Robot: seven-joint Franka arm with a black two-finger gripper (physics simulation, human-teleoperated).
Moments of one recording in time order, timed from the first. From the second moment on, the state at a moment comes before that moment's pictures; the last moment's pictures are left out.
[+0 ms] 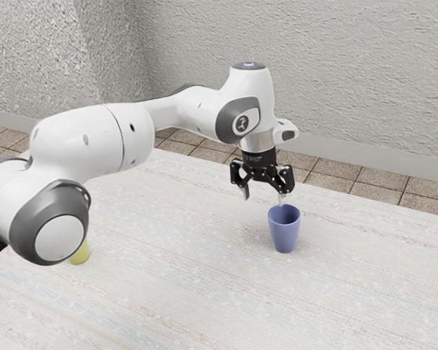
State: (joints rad) arm -0.30 0.76 0.00 -1.10 -0.08 1.84 -0.34
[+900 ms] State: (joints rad) arm -0.29 0.88 -0.02 -1.02 -0.08 1.85 -0.40
